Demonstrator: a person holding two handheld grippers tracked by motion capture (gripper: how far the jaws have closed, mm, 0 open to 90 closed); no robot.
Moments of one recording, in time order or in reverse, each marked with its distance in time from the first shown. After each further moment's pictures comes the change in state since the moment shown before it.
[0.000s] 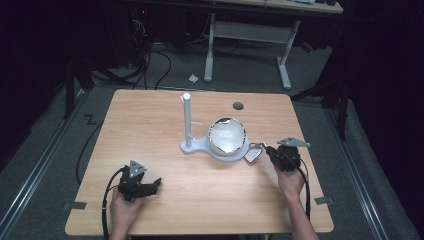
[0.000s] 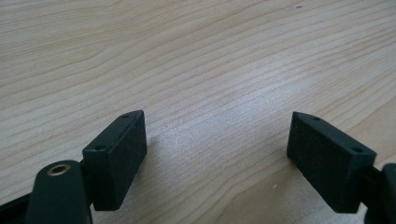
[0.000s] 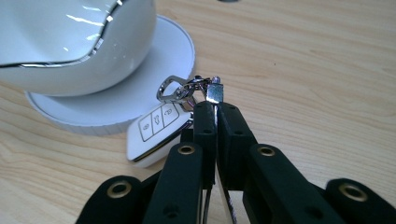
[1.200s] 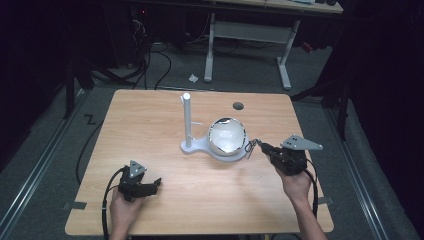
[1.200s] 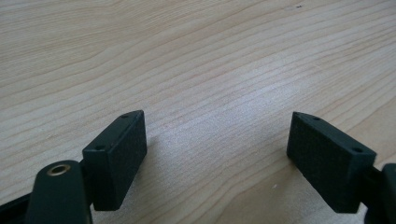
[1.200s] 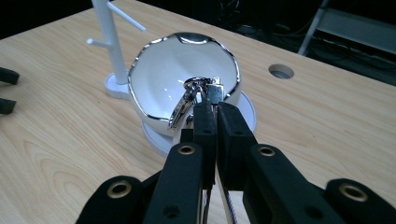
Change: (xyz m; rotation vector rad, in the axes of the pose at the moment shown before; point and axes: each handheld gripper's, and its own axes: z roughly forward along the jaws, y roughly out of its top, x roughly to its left) left arm 0.000 0.000 0.000 -0.003 0.002 0.000; right arm 0.036 0.035 -0.070 -0.149 0.178 -0.147
